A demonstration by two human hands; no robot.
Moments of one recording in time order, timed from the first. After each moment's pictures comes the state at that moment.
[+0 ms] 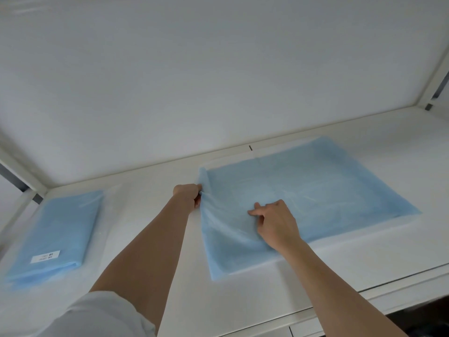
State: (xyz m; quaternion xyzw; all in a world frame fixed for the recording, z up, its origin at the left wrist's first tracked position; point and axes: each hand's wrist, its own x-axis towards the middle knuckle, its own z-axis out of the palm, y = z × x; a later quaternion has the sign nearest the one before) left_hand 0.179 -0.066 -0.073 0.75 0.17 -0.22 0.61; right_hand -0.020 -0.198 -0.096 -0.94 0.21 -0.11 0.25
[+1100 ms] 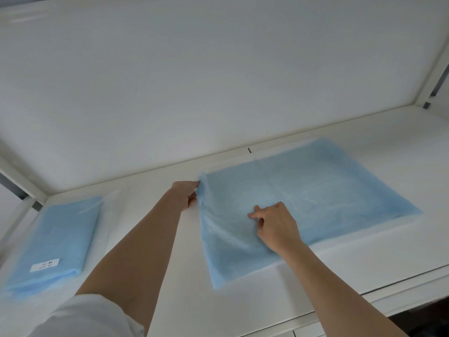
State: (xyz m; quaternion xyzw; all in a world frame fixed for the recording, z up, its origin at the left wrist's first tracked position) left_hand 0.183 -0.064 -0.052 0.77 0.12 -0.26 0.57; right_hand -0.019 -0.199 -0.092 -0.94 0.22 -0.09 0.24
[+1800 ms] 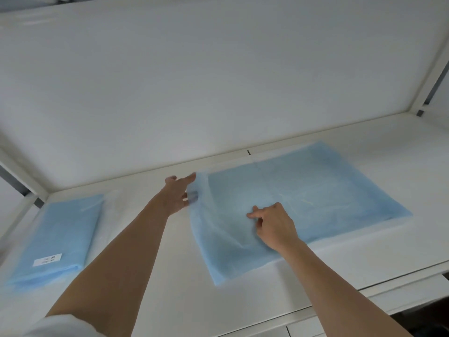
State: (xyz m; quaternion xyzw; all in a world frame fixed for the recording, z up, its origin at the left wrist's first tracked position) left_hand 0.177 -0.034 -0.037 0.67 0.04 -0.30 0.68; right_hand -0.021 -0.200 -0.085 -0.94 0.21 -0.07 0.25
